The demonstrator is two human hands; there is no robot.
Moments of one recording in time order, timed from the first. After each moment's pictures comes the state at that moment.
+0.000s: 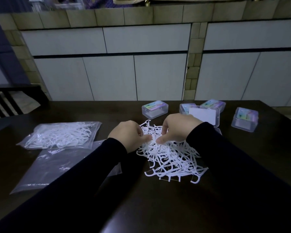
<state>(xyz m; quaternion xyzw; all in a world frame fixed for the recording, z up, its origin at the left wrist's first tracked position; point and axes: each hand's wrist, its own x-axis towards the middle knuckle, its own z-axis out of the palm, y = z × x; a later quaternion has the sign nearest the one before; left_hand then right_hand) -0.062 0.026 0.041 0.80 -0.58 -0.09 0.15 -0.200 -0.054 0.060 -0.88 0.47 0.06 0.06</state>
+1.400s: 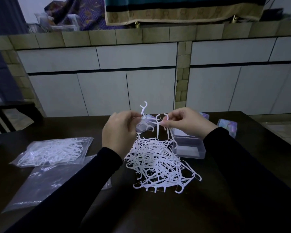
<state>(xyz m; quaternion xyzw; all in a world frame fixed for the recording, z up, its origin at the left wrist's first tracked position) -0.082 0.025 0.066 0.64 -0.59 0.17 0.46 -0.268 -0.065 0.095 -0.81 0.39 -0.26 0.35</state>
